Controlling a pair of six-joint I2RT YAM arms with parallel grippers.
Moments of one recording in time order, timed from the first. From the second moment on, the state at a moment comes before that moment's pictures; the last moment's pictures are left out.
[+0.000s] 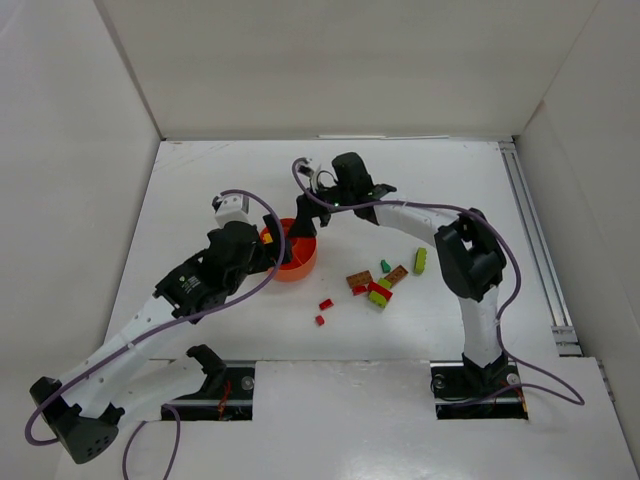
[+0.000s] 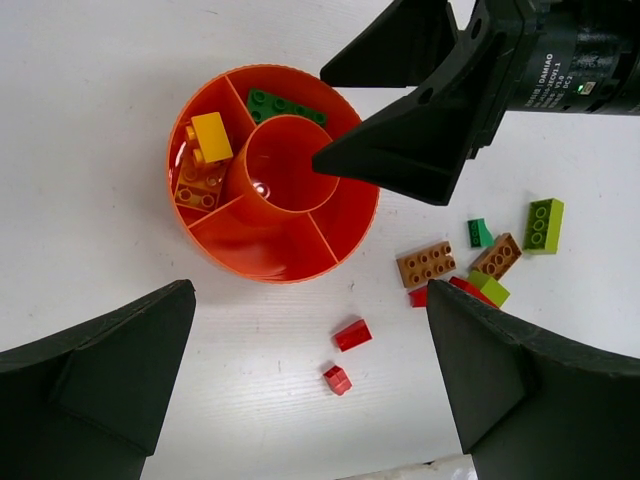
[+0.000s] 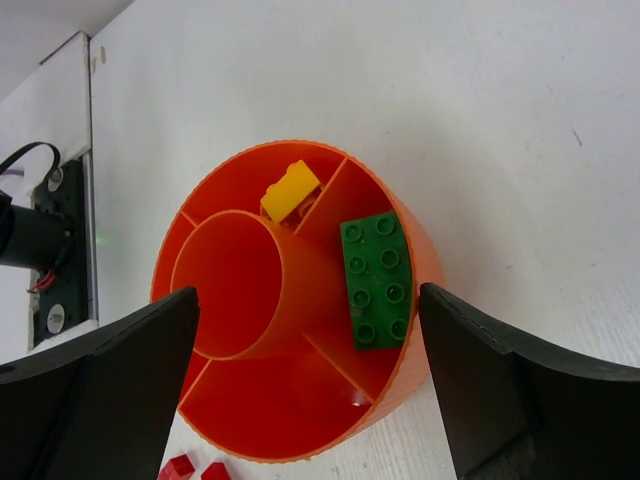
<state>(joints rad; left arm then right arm) -0.73 0.85 0.91 -0.65 -0.40 -0.74 0.63 2.08 1.58 -0.05 -0.79 0.07</state>
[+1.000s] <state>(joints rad) -1.00 1.25 0.80 -0.38 -0.23 -0.60 0.24 1.17 0.98 -0.42 -0.13 -0.02</state>
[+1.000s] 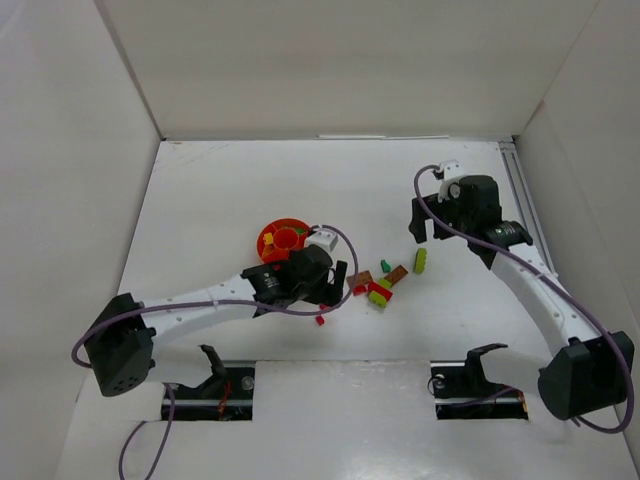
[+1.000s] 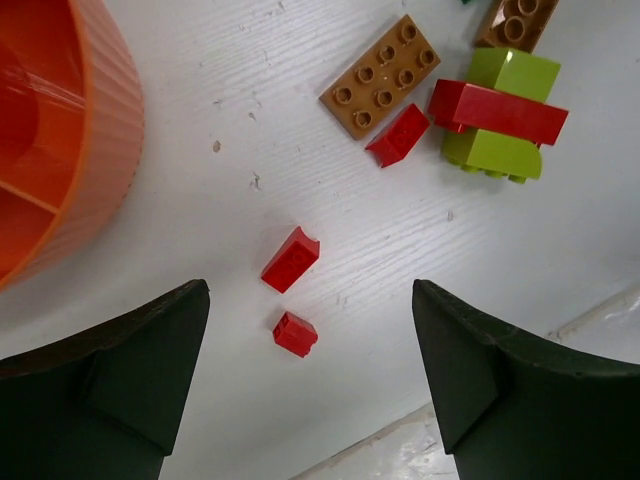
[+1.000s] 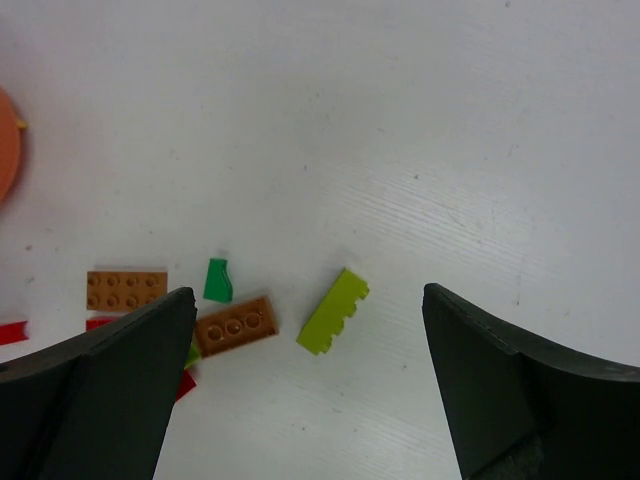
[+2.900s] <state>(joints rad) -1.06 1.53 0.76 -0.21 -0.27 -0.50 0.54 1.51 0.96 -0.38 0.02 -0.02</state>
